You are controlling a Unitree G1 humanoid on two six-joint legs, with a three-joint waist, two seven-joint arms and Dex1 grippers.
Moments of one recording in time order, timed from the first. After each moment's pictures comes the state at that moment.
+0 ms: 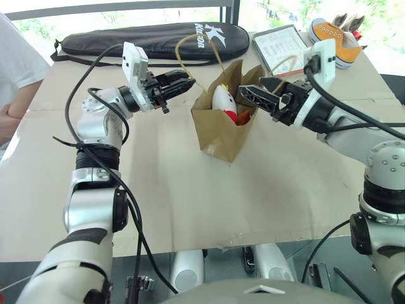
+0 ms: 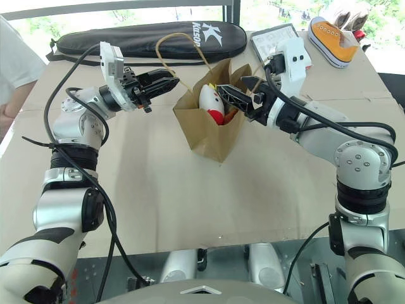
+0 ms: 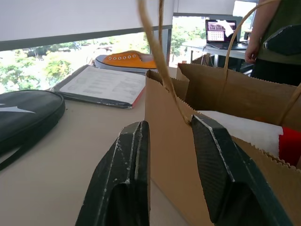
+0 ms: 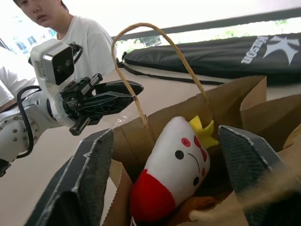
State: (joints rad) left arm -0.89 0.55 0.13 0.62 -0.47 0.19 -1.23; right arm -0.63 -0.61 -0.14 -0.53 1.25 1.05 0.07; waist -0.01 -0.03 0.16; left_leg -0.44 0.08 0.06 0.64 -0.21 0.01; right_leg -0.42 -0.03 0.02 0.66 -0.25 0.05
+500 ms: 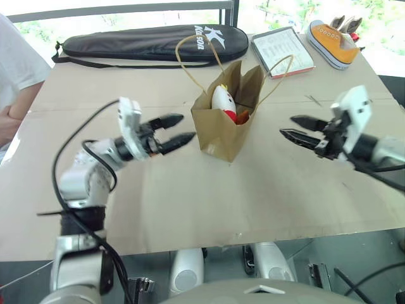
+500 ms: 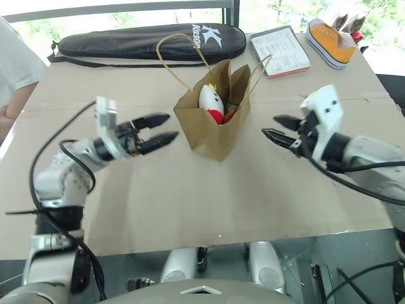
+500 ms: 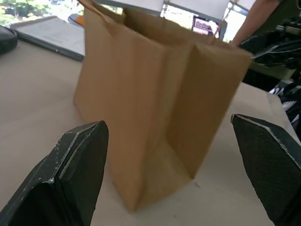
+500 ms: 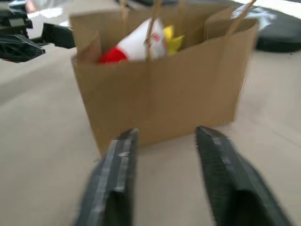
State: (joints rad) left arm -0.31 0.54 0.17 -0.11 -0.59 0.47 -1.03; right arm -0.35 -0.80 0.01 -0.53 0.81 0.76 0.47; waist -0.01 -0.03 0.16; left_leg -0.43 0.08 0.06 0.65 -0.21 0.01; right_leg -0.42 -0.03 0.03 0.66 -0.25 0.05
